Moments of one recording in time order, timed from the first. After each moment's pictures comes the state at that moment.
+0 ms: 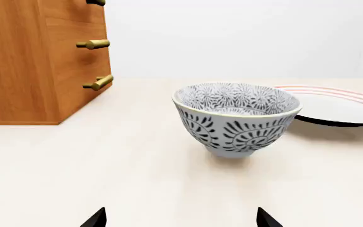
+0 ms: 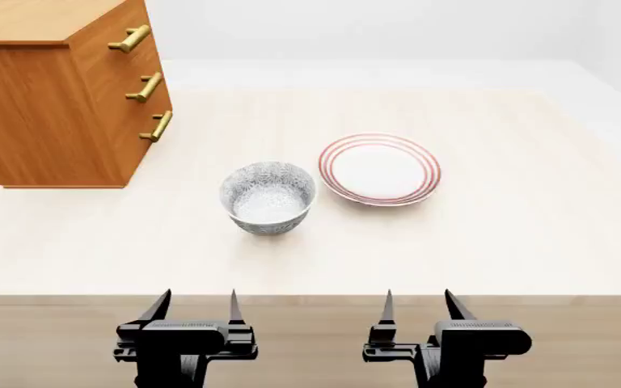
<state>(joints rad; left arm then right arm) 0.00 0.00 0.00 0.00 0.00 0.00 0.00 0.00 0.00 0.00 0.00 0.00 0.00 0.00</state>
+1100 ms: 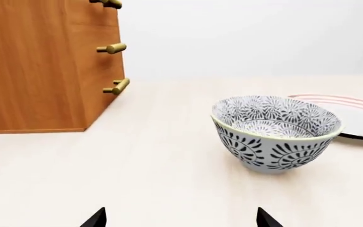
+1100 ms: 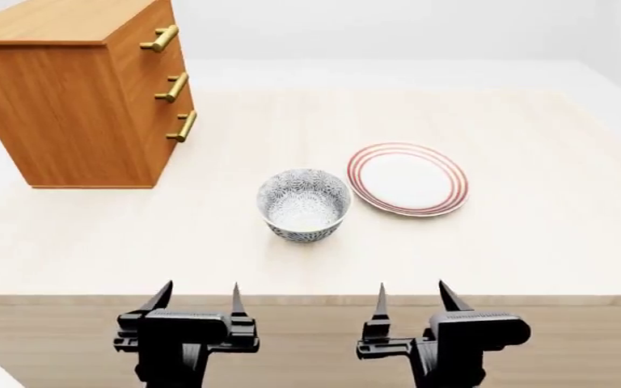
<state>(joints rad) -0.02 -0.10 0.11 0.09 -0.08 -0.11 -0.10 -0.01 0.10 -0.13 -0.15 0.09 0.12 0.10</state>
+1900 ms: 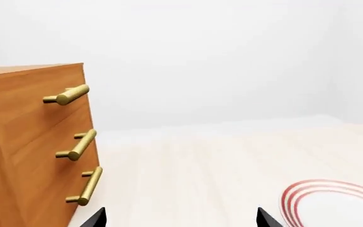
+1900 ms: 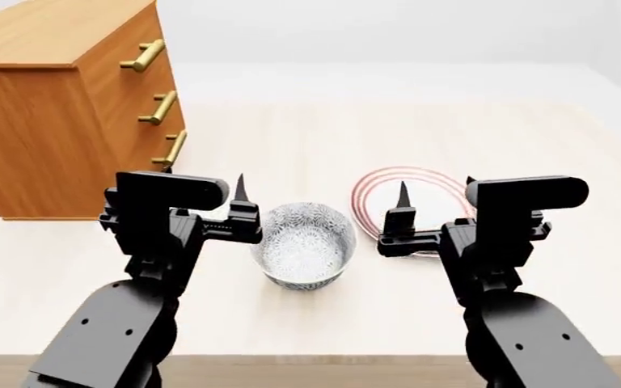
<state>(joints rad) -0.47 -0.15 0.12 0.45 -0.22 -0.82 -0.11 0.44 0.18 -0.05 -0.56 0.25 0.94 0.13</state>
